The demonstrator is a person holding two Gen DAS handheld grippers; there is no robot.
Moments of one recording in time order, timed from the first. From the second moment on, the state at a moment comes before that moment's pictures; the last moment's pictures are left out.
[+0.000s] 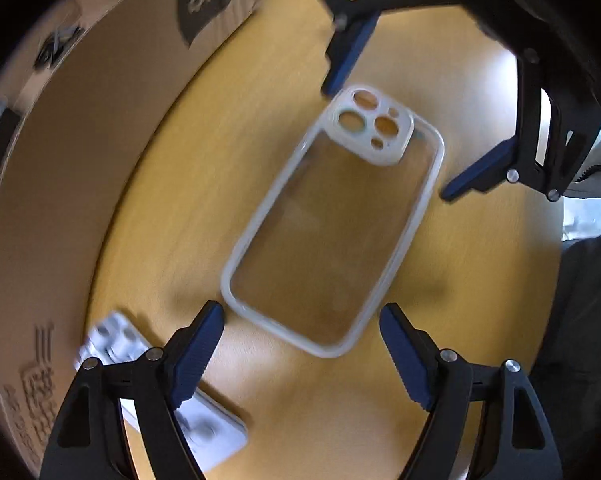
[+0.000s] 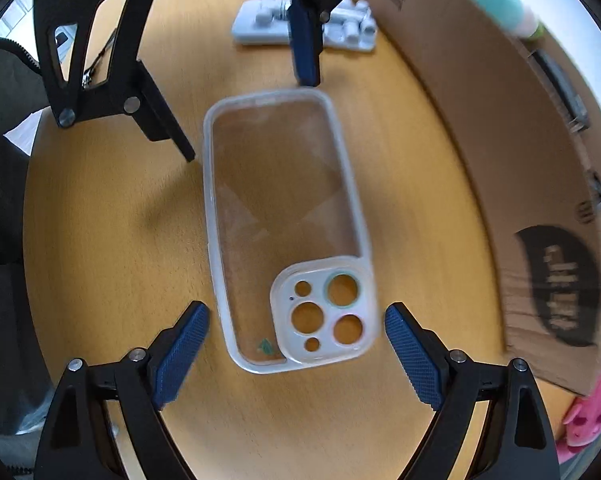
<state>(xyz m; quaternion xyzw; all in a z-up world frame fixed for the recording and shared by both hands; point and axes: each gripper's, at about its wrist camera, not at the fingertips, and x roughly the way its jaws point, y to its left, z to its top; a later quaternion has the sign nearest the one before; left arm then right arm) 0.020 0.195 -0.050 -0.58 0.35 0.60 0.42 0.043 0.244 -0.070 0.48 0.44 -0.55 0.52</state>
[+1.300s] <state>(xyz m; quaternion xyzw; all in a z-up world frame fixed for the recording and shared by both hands) -0.080 0.086 0.146 -0.42 0.45 0.70 0.36 -0.054 0.103 0.096 0.31 0.49 -0.62 0.53</state>
